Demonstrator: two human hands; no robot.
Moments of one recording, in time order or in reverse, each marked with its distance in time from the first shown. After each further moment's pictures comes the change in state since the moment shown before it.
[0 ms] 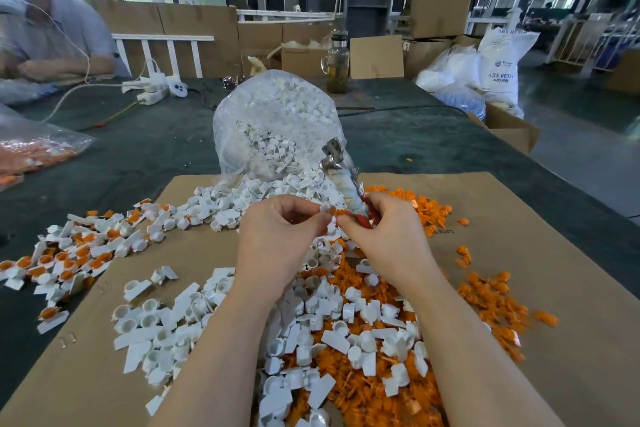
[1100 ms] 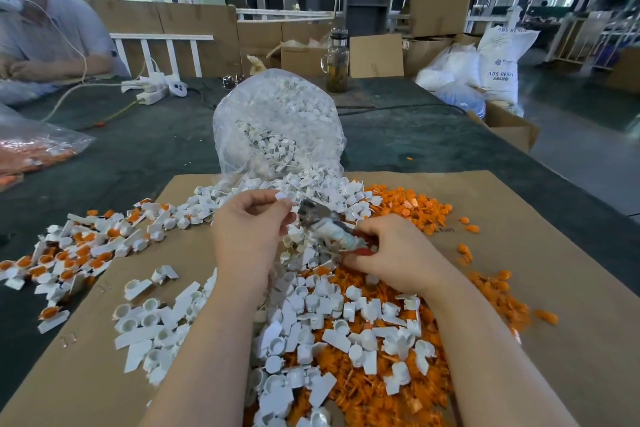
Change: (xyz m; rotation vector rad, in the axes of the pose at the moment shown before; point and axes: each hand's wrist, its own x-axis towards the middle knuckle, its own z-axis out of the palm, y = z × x) left_hand 0.012 -0.010 -0.013 -0.272 0.218 -0.114; right_hand 0.003 0.013 -0.014 -0.261 -0.475 -0.017
